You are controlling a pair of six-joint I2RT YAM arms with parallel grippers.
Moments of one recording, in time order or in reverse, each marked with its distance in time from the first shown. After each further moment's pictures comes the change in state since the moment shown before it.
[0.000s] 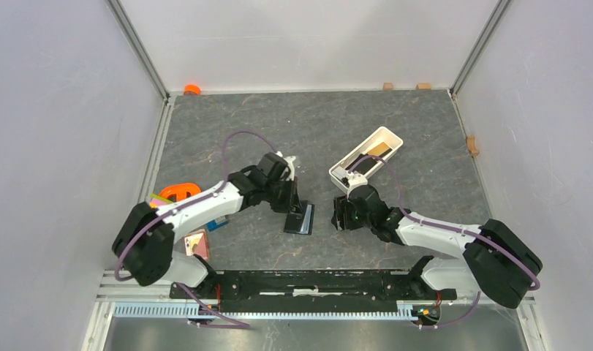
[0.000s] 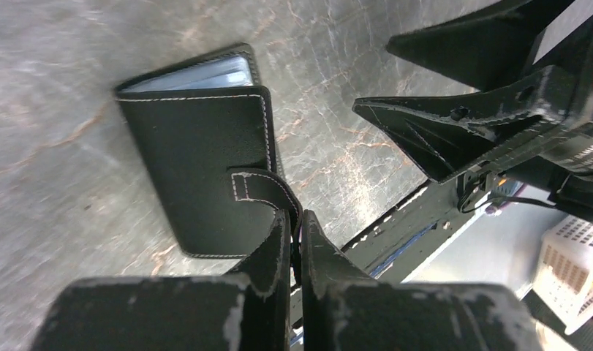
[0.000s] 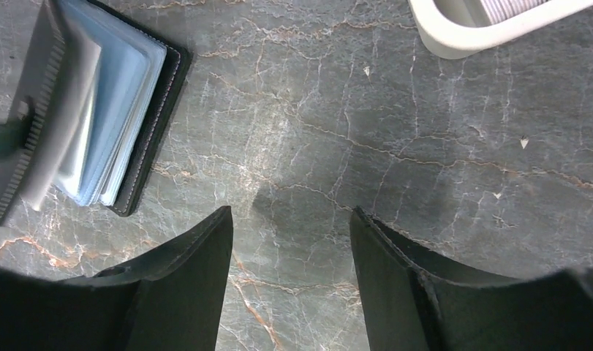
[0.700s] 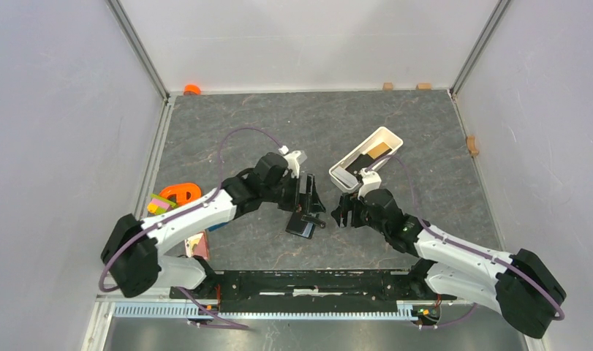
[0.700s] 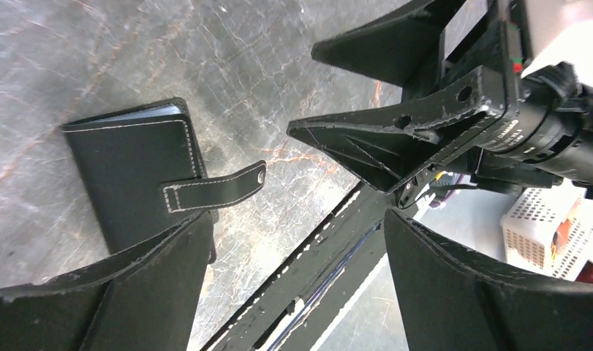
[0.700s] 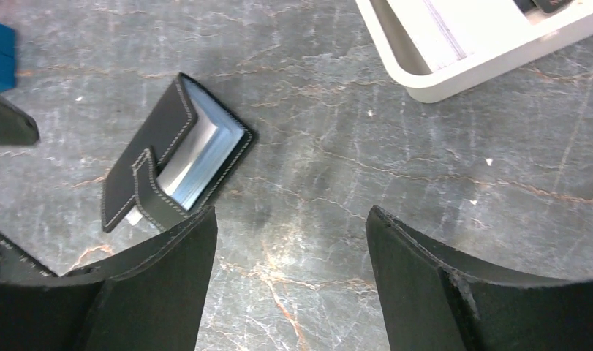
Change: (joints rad) left arm -0.097 -0.048 -0.003 0.159 0.034 -0.044; right arm 0.000 -0.243 -0.068 0.023 0.048 0.030
